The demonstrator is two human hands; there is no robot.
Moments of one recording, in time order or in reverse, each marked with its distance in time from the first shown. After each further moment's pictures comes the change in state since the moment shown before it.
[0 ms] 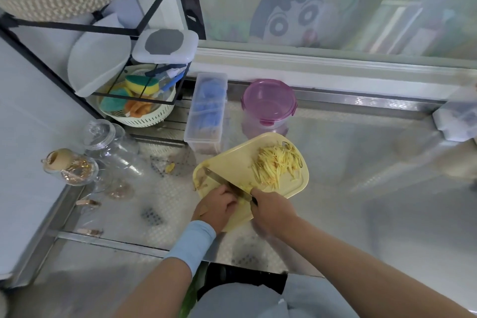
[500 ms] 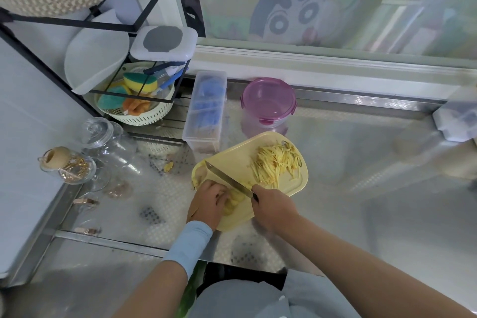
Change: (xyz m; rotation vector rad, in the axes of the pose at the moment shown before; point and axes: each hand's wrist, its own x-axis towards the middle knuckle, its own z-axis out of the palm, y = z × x) left_hand -0.001 0.000 -0.004 -0.199 0.157 -0.273; right_hand 0.004 0.003 -0.002 -0.008 0.039 0.031
